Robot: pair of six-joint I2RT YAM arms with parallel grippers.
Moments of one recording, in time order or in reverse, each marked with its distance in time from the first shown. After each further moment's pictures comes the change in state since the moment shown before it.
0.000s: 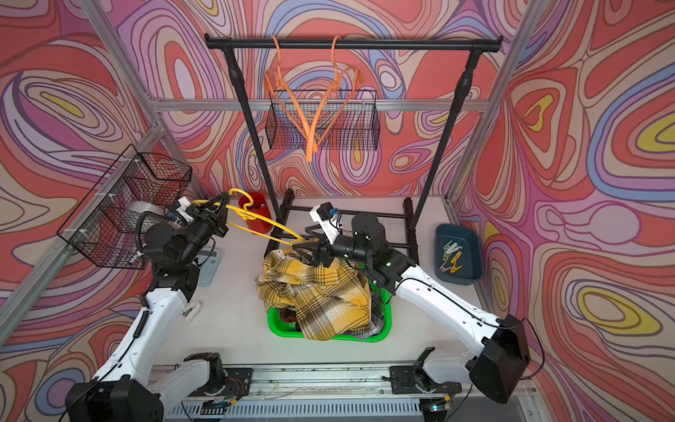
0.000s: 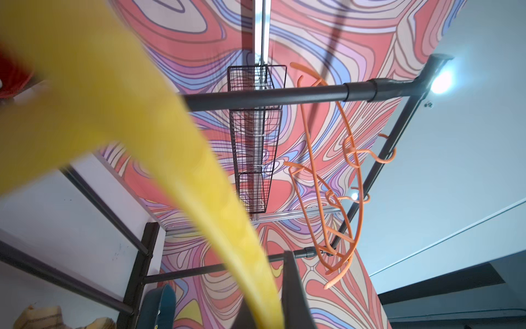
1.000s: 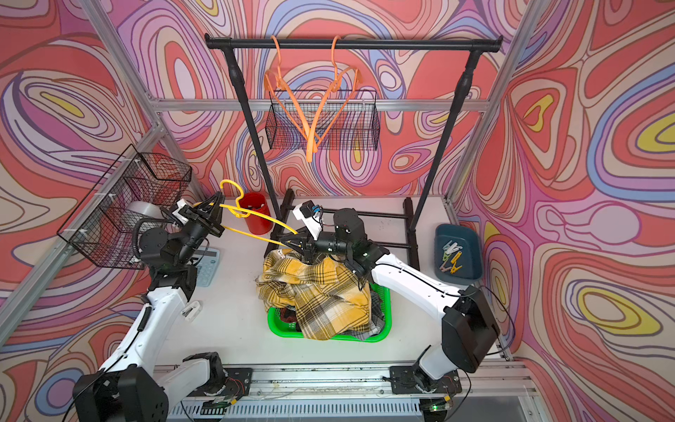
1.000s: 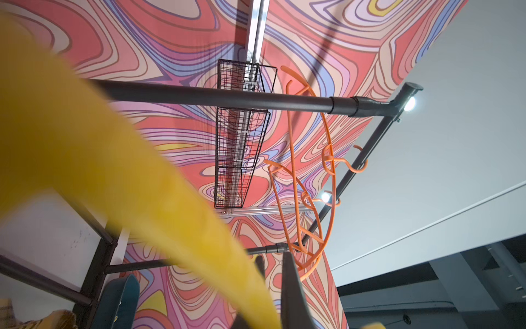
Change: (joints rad) left arm 0.054 0.039 -0.043 0.149 0.096 -0.161; right arm 0.003 0.207 0.081 0.154 -0.141 0.064
